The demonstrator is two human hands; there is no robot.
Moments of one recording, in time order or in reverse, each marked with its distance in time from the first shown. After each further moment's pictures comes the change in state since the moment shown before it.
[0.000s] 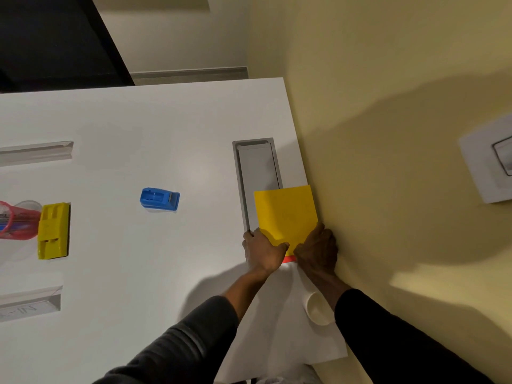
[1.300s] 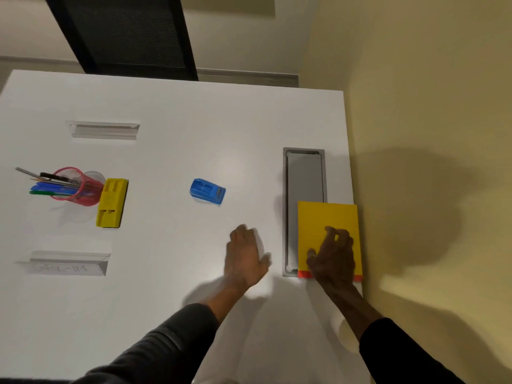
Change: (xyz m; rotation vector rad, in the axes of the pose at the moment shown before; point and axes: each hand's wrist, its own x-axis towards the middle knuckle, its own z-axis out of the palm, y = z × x) left_hand 0.008 -0.095 -0.093 0.418 0.239 0.274; right_hand -0.023 -0.055 0.004 0.019 0.208 -0.368
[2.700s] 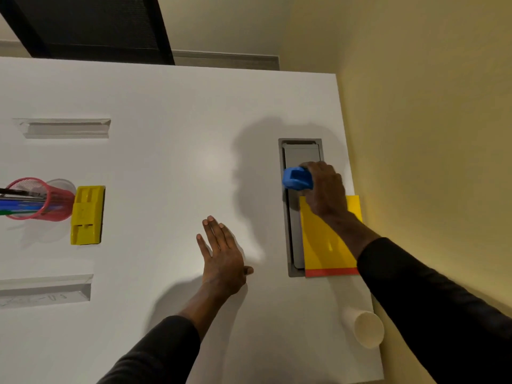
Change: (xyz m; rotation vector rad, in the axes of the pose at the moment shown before) left_hand 0.019 -0.064 0.004 0.288 -0.247 -0.003; right_hand 0.133 -0.062 -0.023 0.083 0.090 -0.337
